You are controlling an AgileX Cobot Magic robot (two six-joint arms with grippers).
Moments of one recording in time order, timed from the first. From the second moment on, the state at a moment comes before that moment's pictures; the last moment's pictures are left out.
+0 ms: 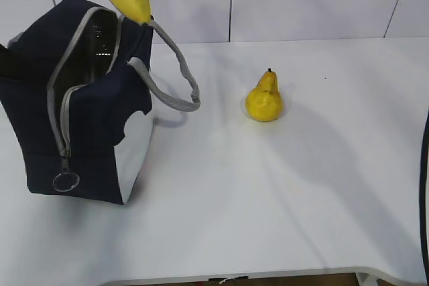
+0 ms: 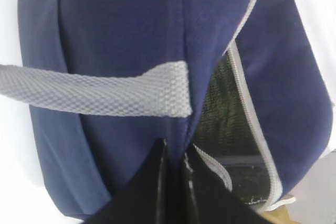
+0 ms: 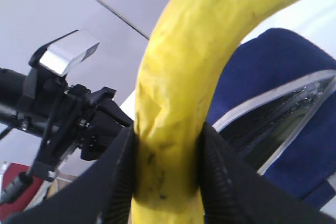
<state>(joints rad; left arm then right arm) 0.10 1.43 -1.07 -0.85 0.99 0.57 0.44 2.28 -2.57 0.91 1.26 -0.28</state>
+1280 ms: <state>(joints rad) 0.10 1.43 -1.07 -0.85 0.99 0.57 0.43 1.84 -1.90 0.91 1.26 -0.49</state>
